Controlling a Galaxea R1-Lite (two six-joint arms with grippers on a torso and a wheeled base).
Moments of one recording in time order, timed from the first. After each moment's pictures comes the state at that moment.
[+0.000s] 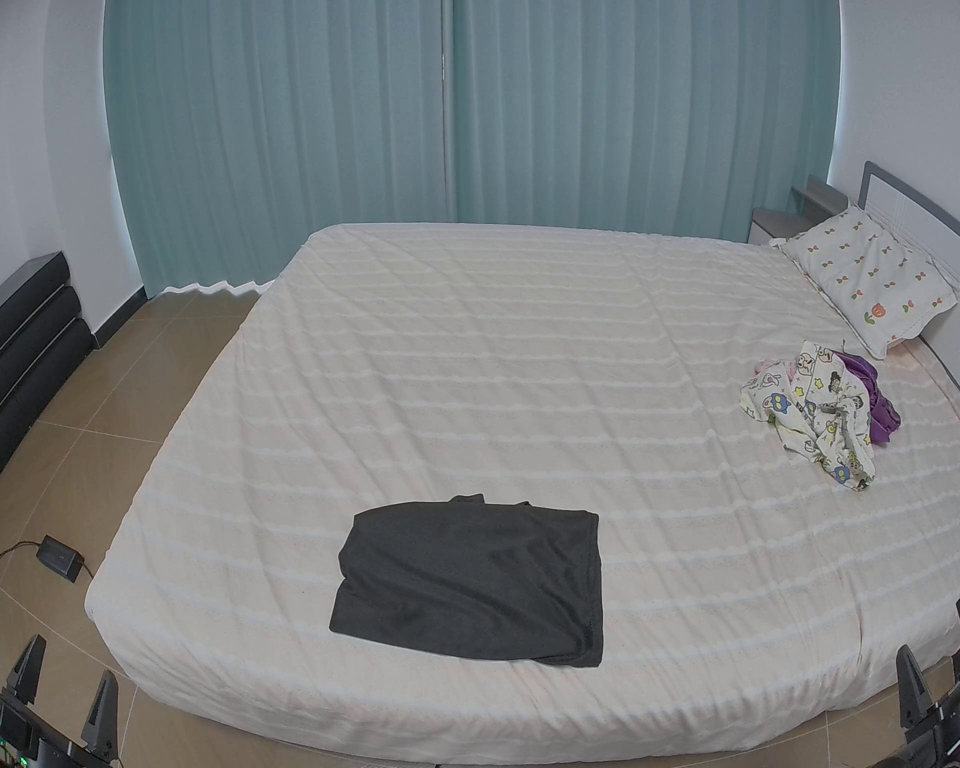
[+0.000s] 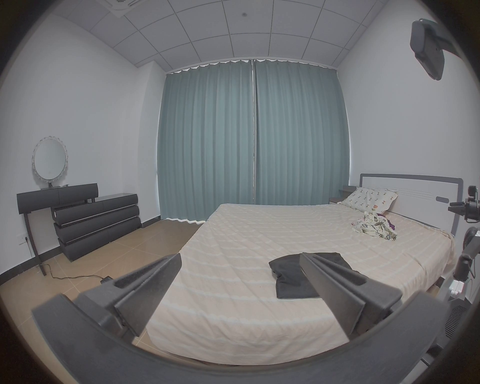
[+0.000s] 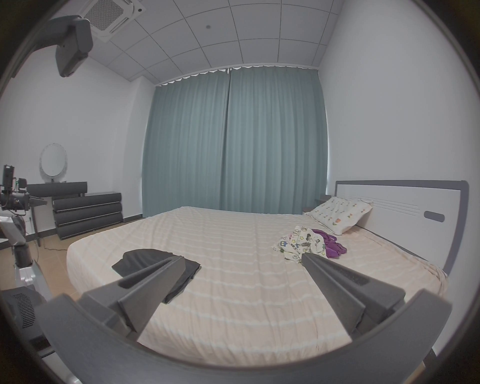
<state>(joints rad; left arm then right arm) 0.00 0.01 -0.02 -0.01 0.03 -0.01 0.00 0.01 -0.02 -0.06 0.06 -0.07</state>
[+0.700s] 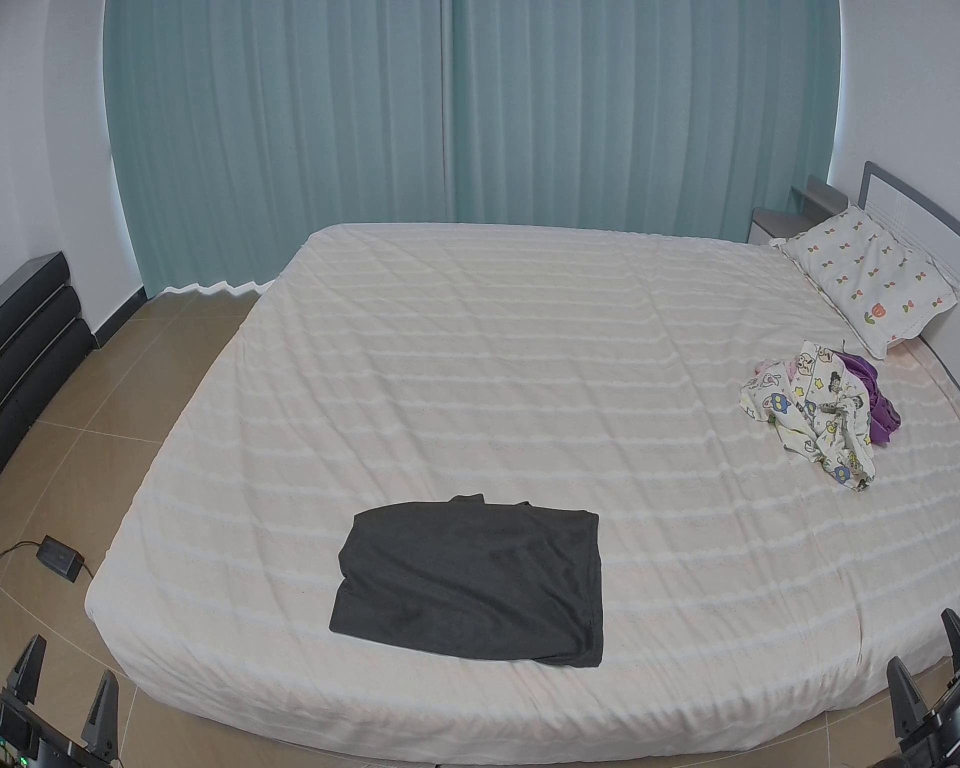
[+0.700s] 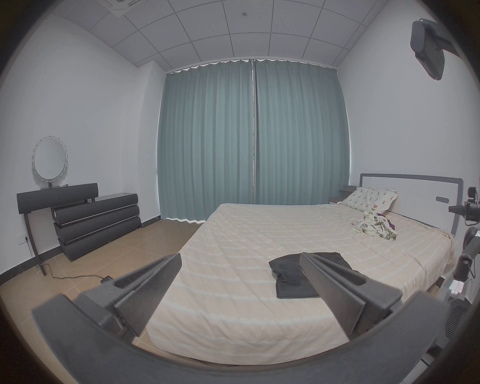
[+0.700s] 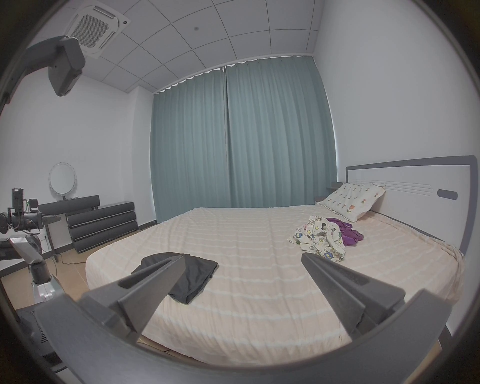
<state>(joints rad) 0.00 0.01 -0.02 -0.01 0.03 -0.01 0.00 0.01 -0.02 -0.04 0.13 0.03</state>
